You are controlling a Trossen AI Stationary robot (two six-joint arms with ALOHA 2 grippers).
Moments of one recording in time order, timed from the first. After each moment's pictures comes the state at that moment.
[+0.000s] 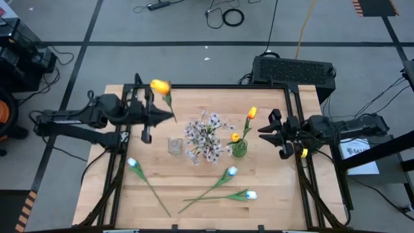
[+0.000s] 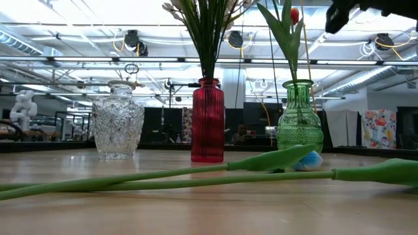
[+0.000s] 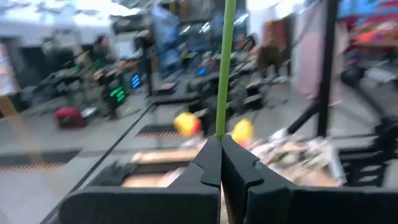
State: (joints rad) left arm 0.00 0.83 0.90 0.00 0.00 0.11; right arm 0.15 0.52 0.34 0.42 0.05 0.19
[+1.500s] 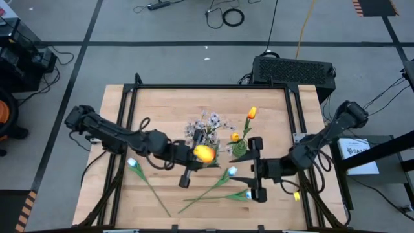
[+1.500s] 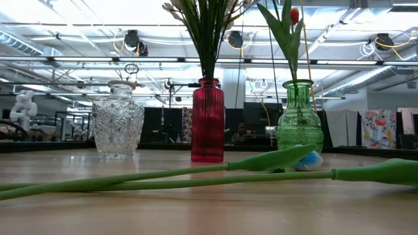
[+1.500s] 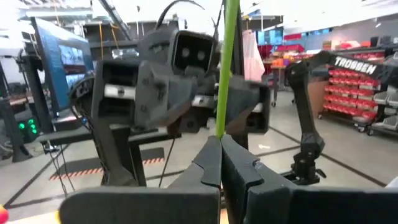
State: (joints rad) left arm -0.33 1.50 1.19 0.47 -0.03 0.11; right arm 0.62 1.33 1.02 0.60 0.50 -0.35
